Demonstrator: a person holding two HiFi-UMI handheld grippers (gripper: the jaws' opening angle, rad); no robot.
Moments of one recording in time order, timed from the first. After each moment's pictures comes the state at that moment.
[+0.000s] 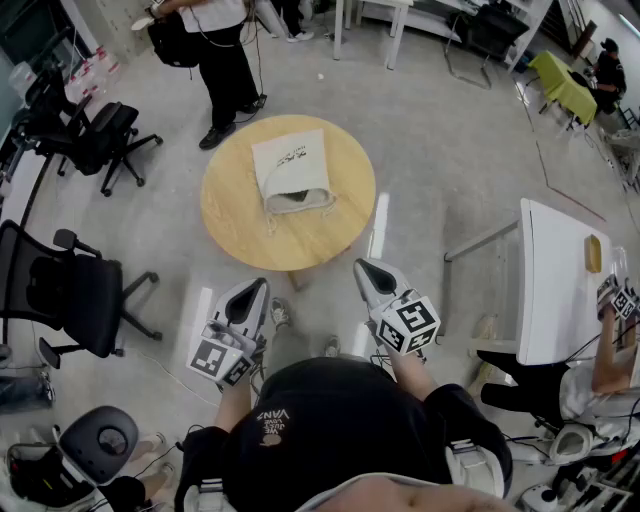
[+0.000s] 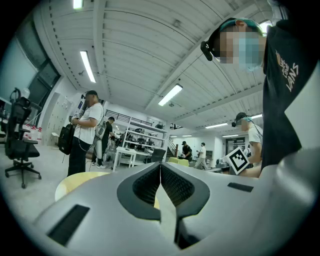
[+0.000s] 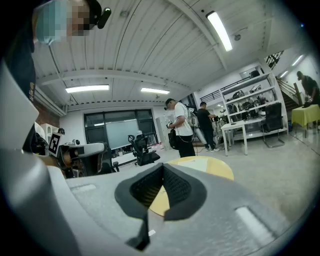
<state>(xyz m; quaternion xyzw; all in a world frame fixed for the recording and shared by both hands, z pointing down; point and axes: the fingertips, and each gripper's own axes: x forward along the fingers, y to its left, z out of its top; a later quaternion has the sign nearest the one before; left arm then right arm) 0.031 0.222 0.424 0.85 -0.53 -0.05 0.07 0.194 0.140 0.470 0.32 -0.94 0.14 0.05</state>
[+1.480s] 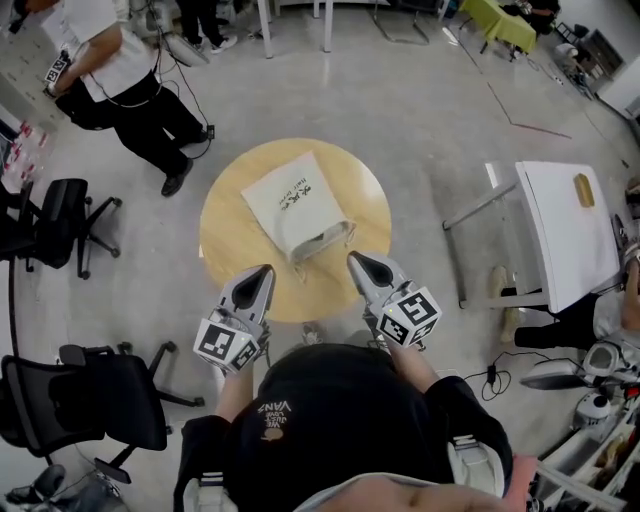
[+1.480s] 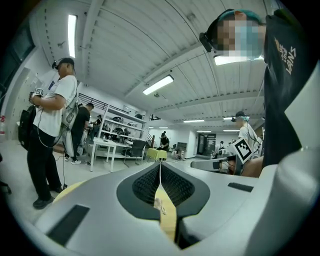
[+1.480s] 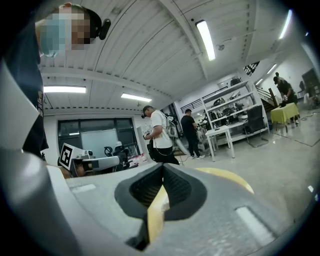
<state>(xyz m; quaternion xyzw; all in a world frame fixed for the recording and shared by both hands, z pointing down) -0.122 0.015 0.453 0.92 -0.37 -0.01 0.08 0.033 0.004 0.463 0.43 -0.89 0.15 -0.01</state>
